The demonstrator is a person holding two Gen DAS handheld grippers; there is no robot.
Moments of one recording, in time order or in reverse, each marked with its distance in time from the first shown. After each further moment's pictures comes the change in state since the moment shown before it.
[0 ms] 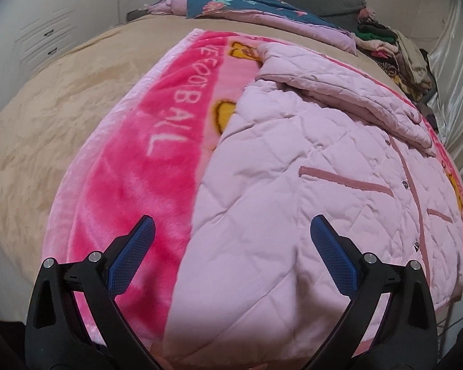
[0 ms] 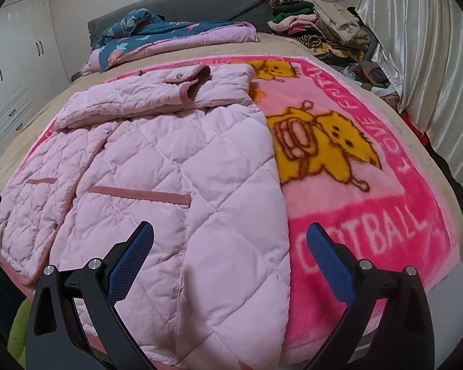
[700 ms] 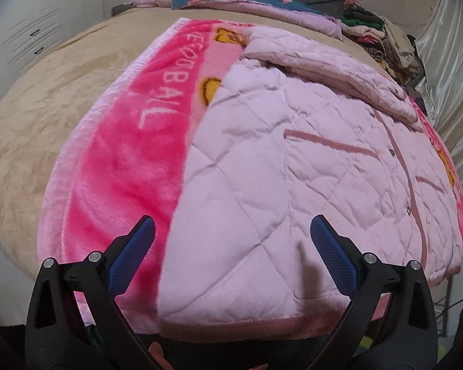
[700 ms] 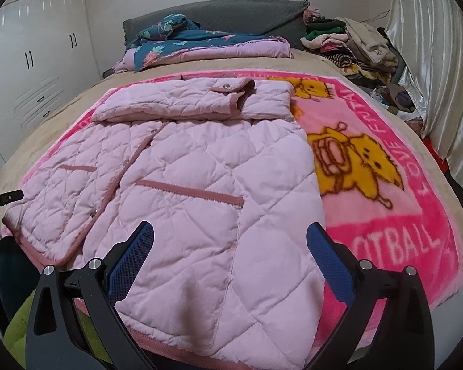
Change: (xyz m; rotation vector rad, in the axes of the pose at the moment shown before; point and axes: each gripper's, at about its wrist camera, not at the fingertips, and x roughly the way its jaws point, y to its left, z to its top) left arm -0.006 -0.006 -0.026 0.059 0.061 -0.057; right arm -0.017 0.034 -0.011 -0.100 -0.030 0.092
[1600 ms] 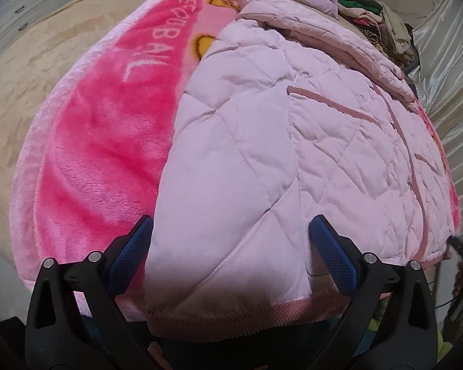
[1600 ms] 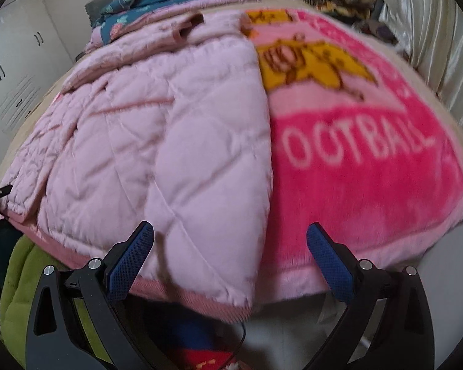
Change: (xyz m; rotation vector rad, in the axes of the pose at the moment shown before) left arm 0.025 0.012 -0.015 -0.028 0.132 -0.086; right arm 0.014 -0.058 -0.079 0.190 0.255 0.016
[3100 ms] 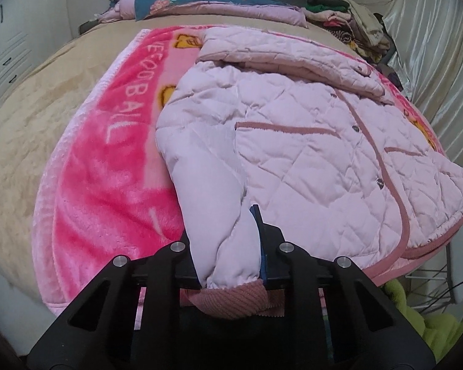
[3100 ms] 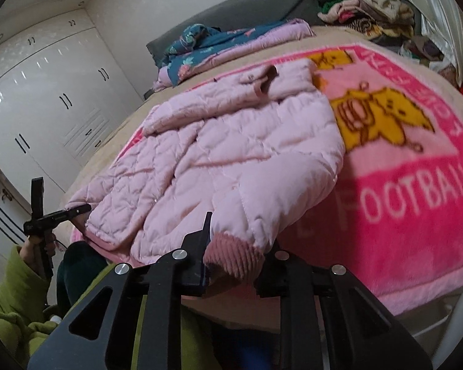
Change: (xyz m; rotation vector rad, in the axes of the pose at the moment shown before) left arm -0.039 -0.047 0.002 0.173 -0.142 0.032; right arm -0.062 0.034 0.032 -0.064 -0.236 0.337
